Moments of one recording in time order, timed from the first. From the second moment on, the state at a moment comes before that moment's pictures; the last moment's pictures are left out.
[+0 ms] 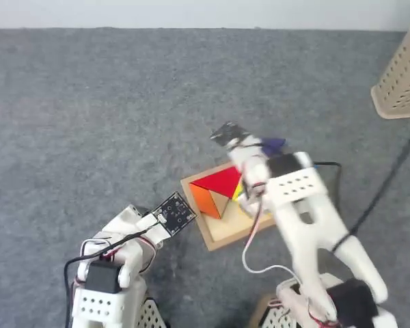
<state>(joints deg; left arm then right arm) 2.5 -103.7 97.1 75.6 -37.8 -26.4 -18.4 39.2 71.4 21.9</state>
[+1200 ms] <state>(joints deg) 2.4 -103.7 97.1 75.6 -37.8 -34.8 -4.0 30.5 74.4 35.6</state>
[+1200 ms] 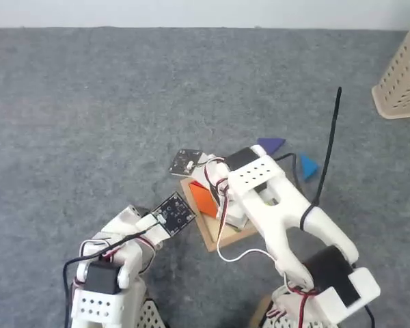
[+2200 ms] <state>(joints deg) 2.4 -103.7 97.1 75.6 -37.8 -32.3 0.4 33.0 64.2 18.8</state>
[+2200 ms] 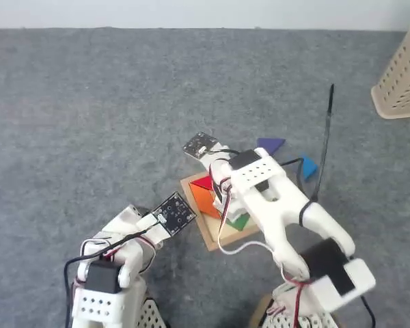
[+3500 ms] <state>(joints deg) 2.4 -103.7 97.1 75.6 -37.8 -11.6 -22.8 31.3 72.4 17.9</state>
